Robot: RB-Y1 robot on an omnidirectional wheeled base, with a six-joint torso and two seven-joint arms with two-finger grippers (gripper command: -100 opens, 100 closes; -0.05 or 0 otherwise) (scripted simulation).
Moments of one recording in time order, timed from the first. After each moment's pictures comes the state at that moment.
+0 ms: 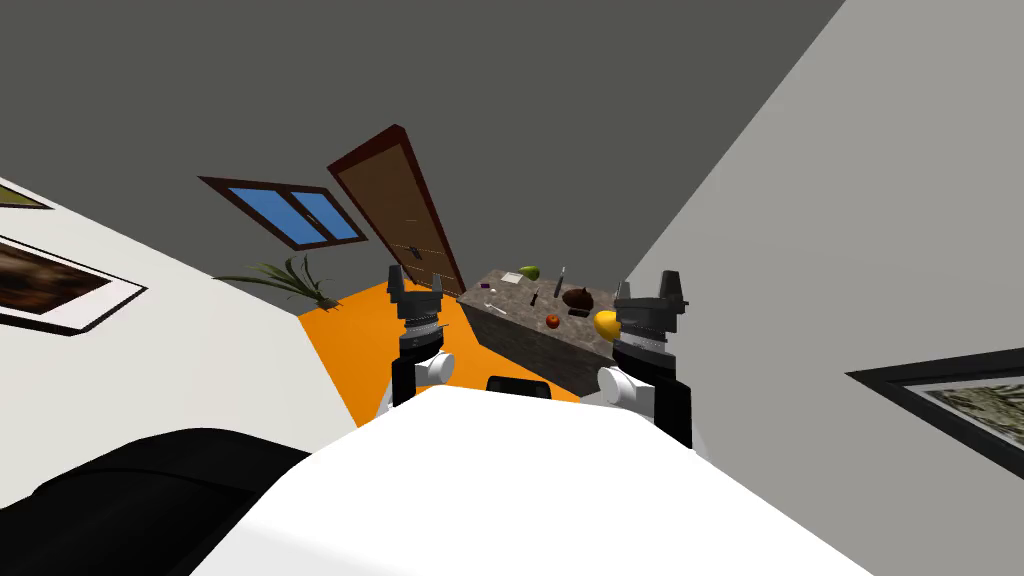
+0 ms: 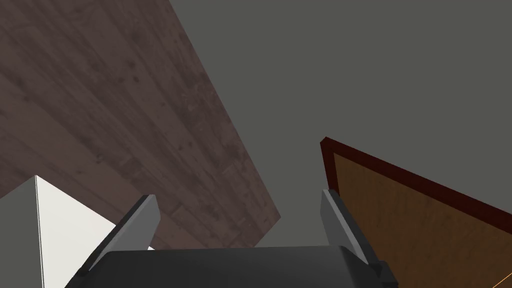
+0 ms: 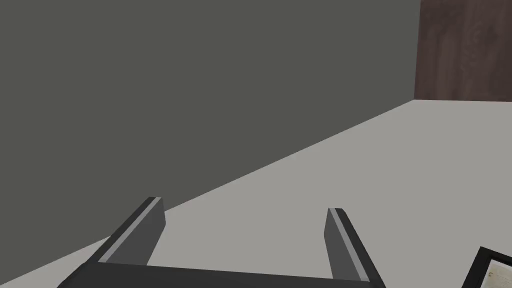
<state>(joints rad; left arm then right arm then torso) 0.49 -0.02 0.02 -2.36 0.07 -0.54 0.07 0.47 0.01 -0.04 -2.36 -0.12 -0.41 0.02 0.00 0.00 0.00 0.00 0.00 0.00</state>
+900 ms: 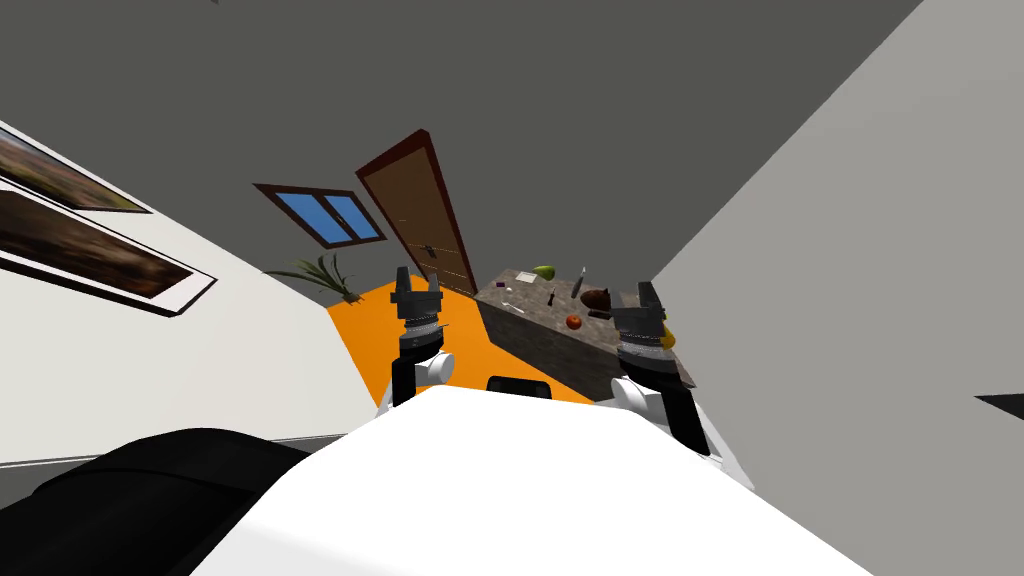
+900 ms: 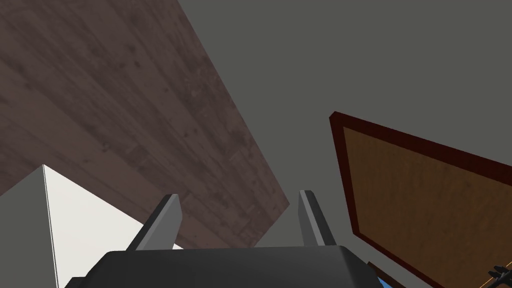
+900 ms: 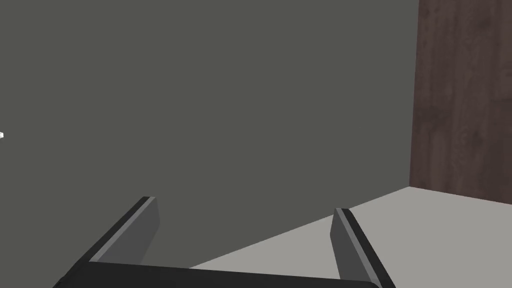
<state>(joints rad) 0.49 -0.02 0.02 -2.36 0.07 -0.54 0.07 0.51 -0.23 -0.07 -2.25 -0.11 -0.49 0.03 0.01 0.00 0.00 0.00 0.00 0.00</state>
